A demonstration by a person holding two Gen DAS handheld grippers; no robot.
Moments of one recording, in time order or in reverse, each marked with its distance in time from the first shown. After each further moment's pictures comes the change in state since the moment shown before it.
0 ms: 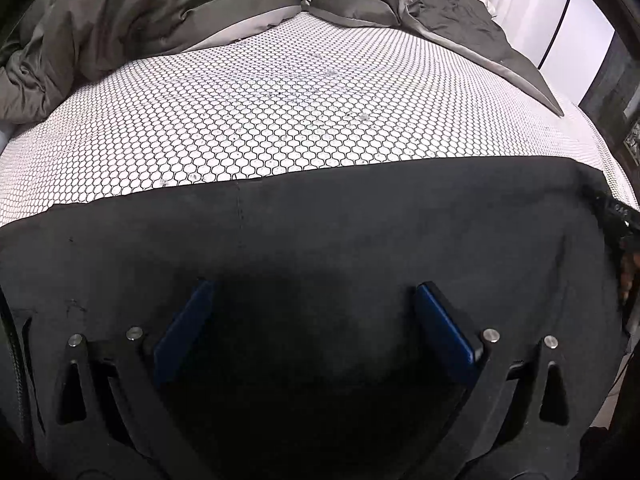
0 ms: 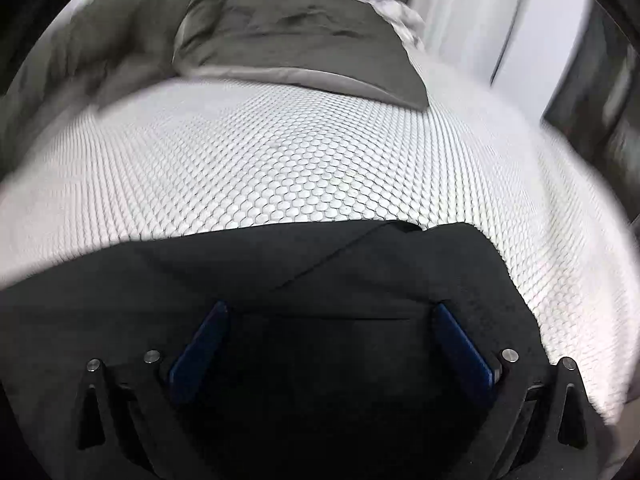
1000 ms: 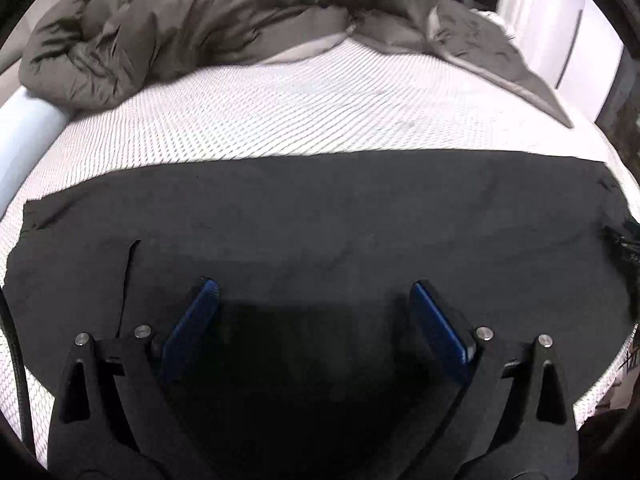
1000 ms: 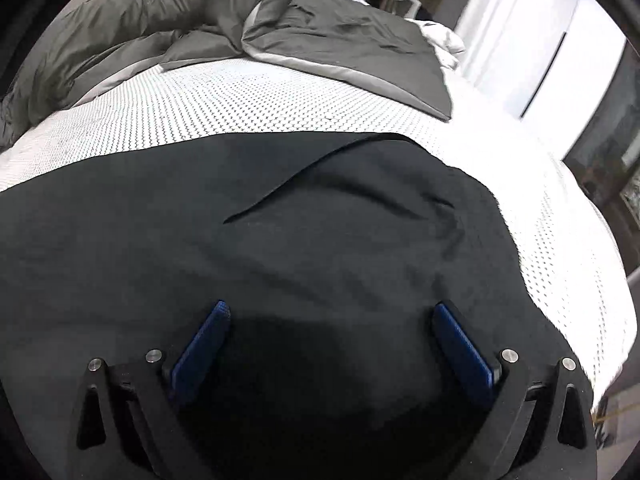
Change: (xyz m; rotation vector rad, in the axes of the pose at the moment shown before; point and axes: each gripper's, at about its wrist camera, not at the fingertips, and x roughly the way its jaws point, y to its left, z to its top) left arm -0.079 0.029 -0.064 -0.026 -0.113 0.075; right arm -0.064 0.049 -0.078 -0.231 -0.033 -0.028
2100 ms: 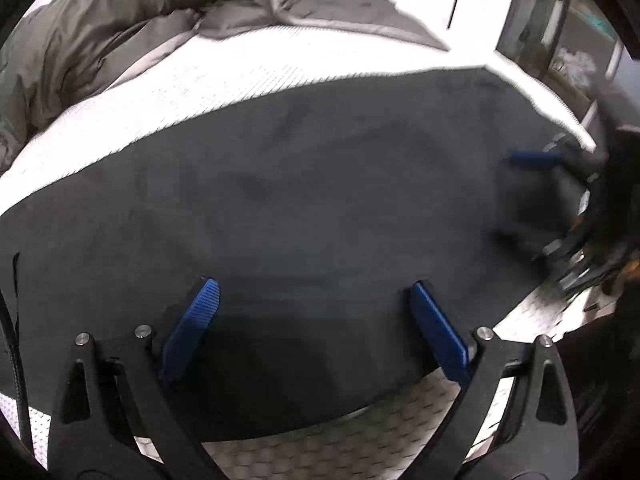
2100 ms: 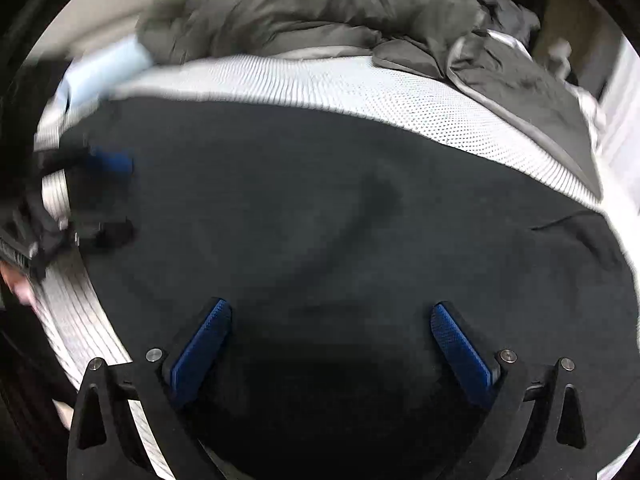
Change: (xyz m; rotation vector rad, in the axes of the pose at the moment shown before) left arm -0.021 -0.117 -0.054 0.261 0.076 -0.244; right arm -0.106 0.131 -0.077 -0.385 -0.085 0.403
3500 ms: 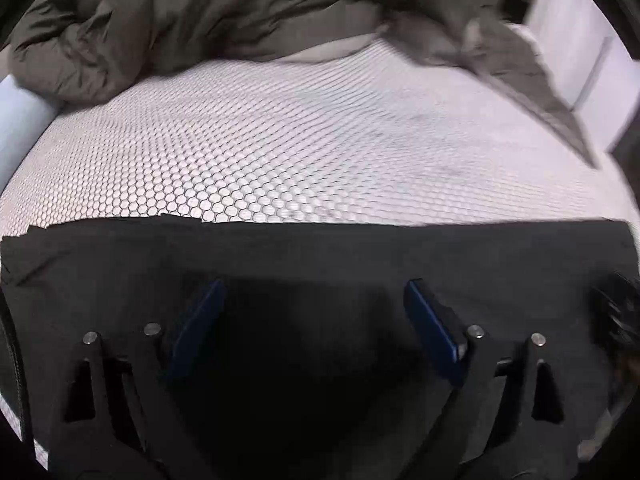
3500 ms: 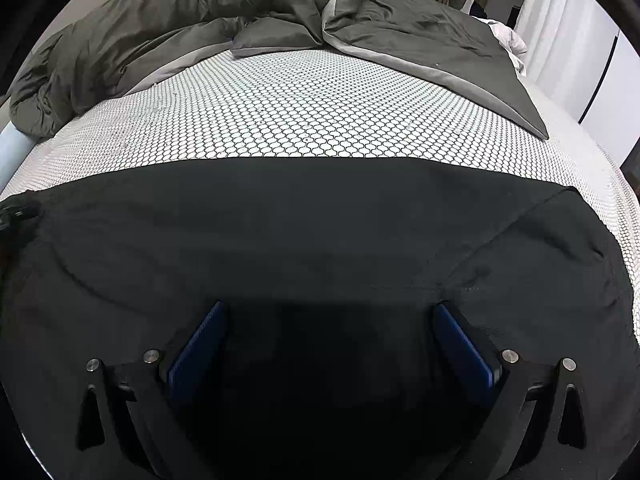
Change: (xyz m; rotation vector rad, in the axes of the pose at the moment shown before) left arm 0.011 0.178 0.084 -0.360 -0.042 0.225; right arm 0.071 -0.115 0.054 0.353 0.096 -0.182
